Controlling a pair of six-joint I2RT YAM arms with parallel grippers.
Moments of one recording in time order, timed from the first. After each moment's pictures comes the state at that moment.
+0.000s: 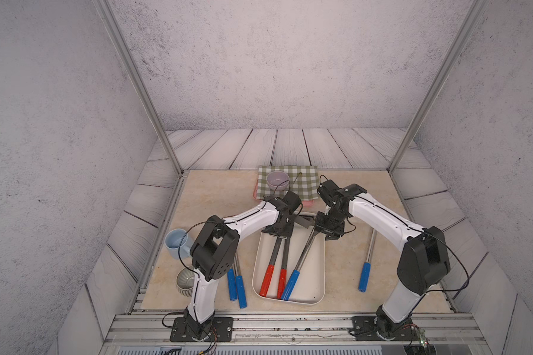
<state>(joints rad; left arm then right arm) -0.75 2.00 1.57 -0.92 -0.04 -0.43 0.51 1.73 1.48 -1.19 -0.24 0.79</state>
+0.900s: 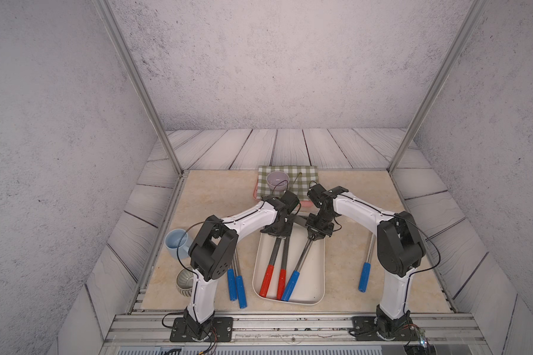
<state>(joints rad) -0.74 1.99 1.55 -0.91 -0.01 -0.43 0.52 1.94 1.50 -1.09 -0.25 0.88</state>
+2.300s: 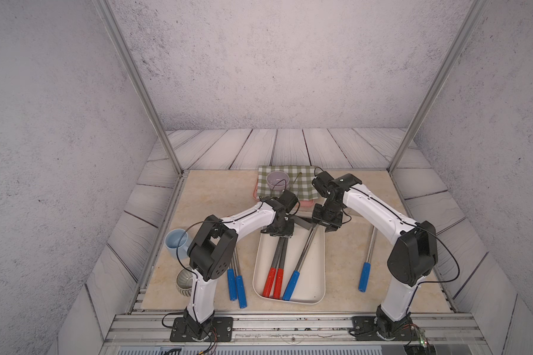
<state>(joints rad) -0.73 1.99 1.52 -0.81 0.08 -0.50 0.53 1.80 1.68 -1.34 -0.13 0.81</state>
